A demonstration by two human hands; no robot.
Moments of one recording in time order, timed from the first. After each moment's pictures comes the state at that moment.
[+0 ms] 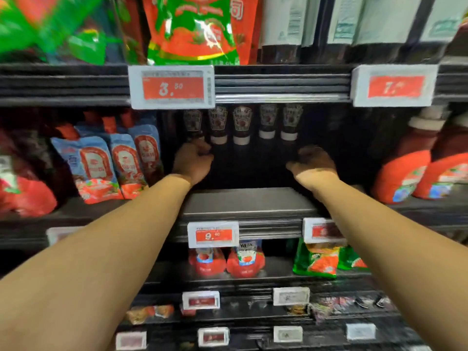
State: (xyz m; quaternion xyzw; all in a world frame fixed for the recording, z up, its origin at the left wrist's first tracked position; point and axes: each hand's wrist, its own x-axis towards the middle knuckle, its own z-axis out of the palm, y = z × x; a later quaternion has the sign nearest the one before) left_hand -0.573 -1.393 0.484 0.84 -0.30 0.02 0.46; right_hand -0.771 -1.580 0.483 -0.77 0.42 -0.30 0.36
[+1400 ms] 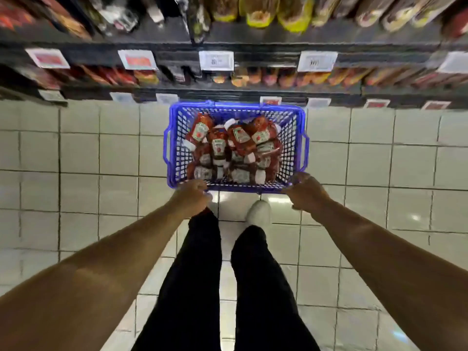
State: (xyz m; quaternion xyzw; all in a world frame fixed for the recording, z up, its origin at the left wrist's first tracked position) left_hand -1.070 -1.246 -0.183 0.85 -0.10 -0.50 0.10; right_hand -1.232 -1.478 -0.179 -0.67 0.50 0.30 0.46
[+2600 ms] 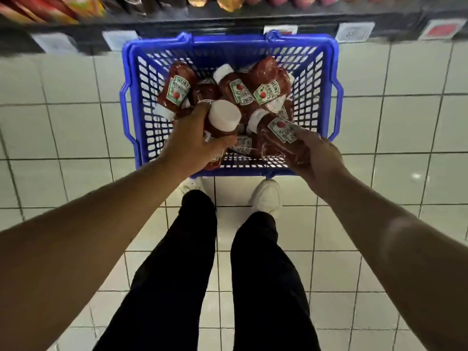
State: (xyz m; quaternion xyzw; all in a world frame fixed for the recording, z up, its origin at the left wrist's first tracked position) left_hand -1.034 -1.291 -0.317 0.83 -0.27 -0.37 0.30; right_hand -1.223 -1.468 -0.337 -0.28 0.64 -0.01 0.71
